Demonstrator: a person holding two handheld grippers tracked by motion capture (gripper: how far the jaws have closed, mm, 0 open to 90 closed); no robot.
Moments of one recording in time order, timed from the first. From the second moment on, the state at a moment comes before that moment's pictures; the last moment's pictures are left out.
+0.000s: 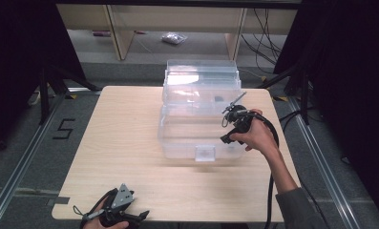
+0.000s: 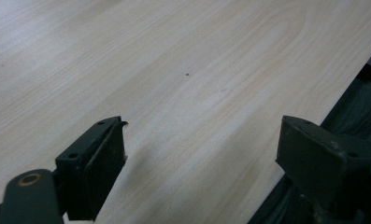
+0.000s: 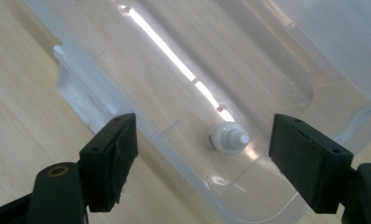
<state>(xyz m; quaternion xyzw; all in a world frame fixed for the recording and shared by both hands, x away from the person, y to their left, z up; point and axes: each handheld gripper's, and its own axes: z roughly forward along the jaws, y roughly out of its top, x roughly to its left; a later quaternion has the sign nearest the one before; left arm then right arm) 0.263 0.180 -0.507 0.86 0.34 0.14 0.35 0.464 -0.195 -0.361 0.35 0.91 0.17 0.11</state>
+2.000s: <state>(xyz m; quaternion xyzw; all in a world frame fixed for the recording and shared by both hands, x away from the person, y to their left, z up) 0.262 0.180 -0.506 0.87 0.33 0.14 0.35 0.373 -0.209 -0.390 0.32 0.89 0.30 0.14</state>
